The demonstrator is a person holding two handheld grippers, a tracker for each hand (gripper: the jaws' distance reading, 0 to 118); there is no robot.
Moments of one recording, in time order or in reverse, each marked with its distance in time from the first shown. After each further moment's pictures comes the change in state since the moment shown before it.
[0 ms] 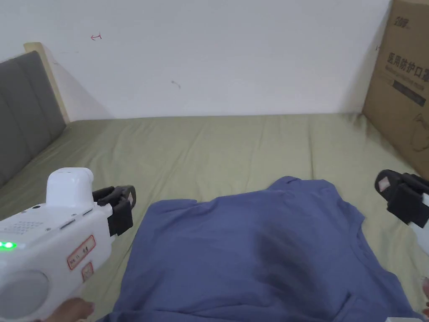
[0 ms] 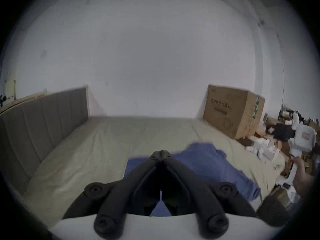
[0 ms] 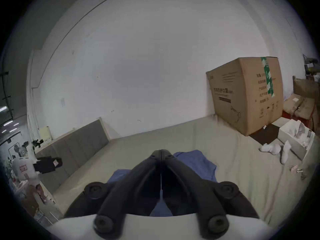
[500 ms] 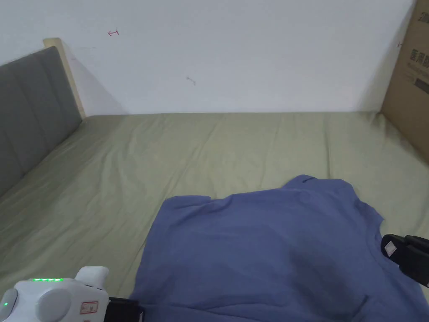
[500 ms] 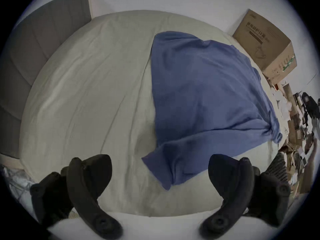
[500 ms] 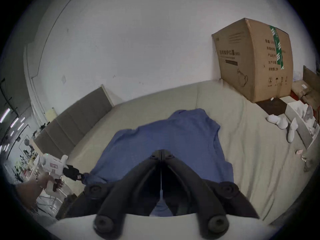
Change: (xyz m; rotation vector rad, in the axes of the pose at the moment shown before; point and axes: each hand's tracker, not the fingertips) left arm -0.092 -0.143 -0.070 -0.713 0.043 0.123; right arm 0.014 -0.050 0.000 -0.346 0.067 0.041
